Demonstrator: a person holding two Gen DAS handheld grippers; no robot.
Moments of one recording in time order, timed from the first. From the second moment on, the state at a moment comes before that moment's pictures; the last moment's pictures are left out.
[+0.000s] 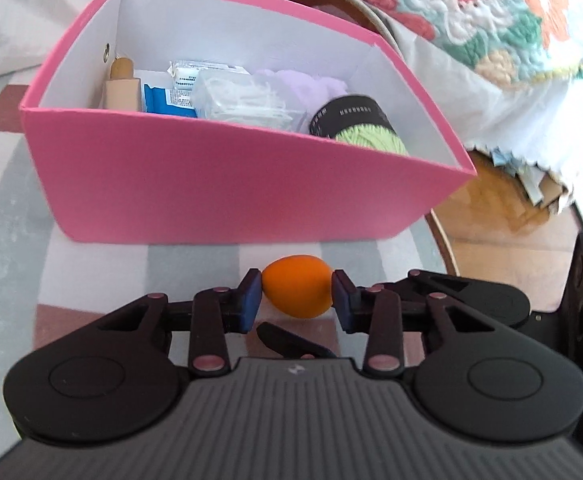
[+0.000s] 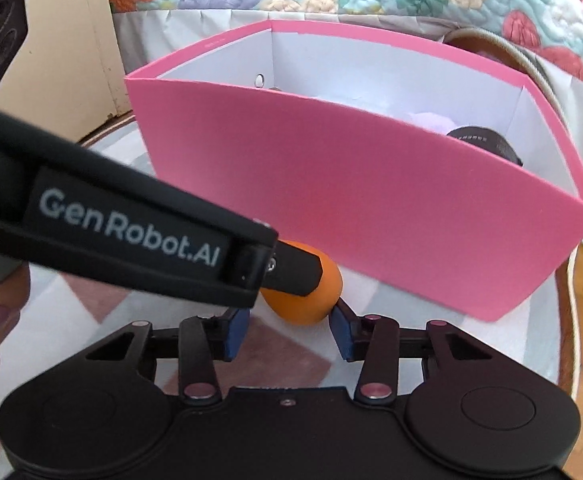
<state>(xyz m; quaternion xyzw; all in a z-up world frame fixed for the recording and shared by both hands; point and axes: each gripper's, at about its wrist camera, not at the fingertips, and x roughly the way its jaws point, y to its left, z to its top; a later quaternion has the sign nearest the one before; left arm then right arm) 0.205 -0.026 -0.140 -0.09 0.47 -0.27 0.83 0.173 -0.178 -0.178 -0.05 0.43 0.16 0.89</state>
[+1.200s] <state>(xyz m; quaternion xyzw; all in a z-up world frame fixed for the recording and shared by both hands) 0.097 0.045 0.024 -0.10 0.48 -0.30 0.82 0.088 -0.124 -0.020 -0.14 0.39 0.23 0.88</state>
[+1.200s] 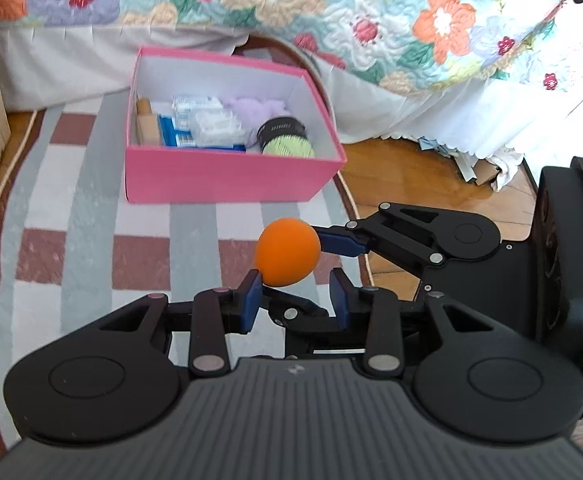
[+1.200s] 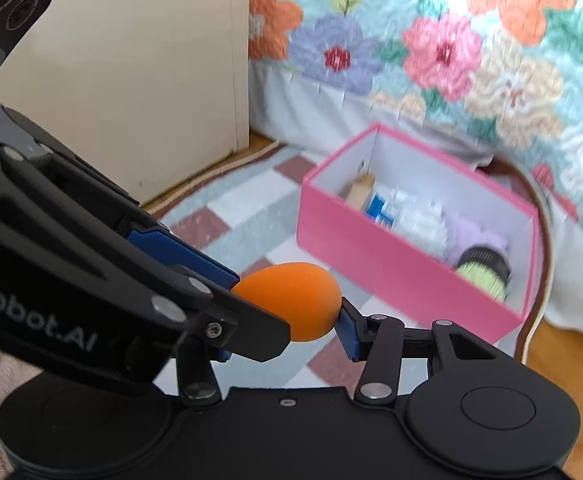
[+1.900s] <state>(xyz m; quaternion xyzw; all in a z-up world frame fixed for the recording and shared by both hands) 0.214 0.022 0.077 -0.07 0.44 -0.29 0.85 0.189 -0.134 0.031 -0.14 0.32 0.20 0.91</state>
